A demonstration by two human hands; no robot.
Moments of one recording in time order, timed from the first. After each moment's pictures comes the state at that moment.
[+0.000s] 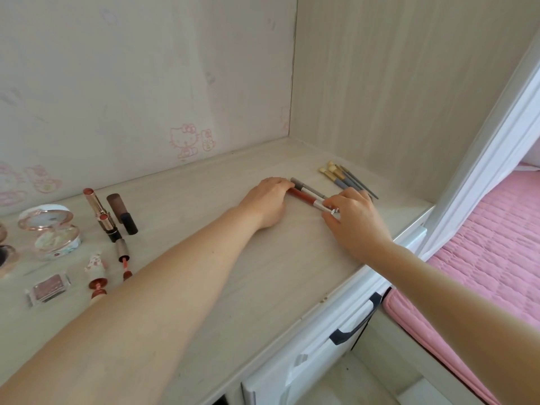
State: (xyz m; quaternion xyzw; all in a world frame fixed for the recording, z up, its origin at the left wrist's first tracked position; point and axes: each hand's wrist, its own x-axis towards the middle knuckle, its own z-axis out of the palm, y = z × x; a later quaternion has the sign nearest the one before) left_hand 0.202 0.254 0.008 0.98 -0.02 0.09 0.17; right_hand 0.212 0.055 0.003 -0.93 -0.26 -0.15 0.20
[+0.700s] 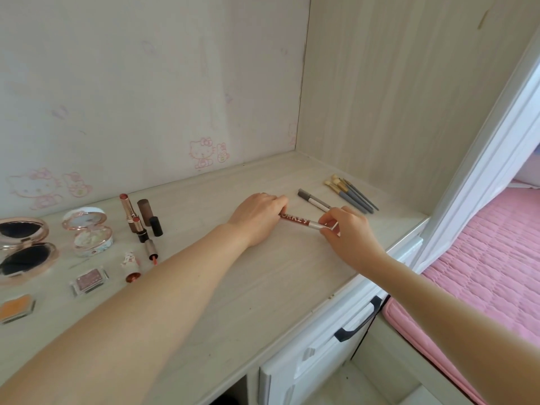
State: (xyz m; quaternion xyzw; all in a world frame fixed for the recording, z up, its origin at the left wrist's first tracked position) left_hand 0.144 0.273 0.027 0.98 -0.07 0.15 0.08; right_hand 0.177 0.067 0.015 -0.91 -0.28 -0.11 0.28
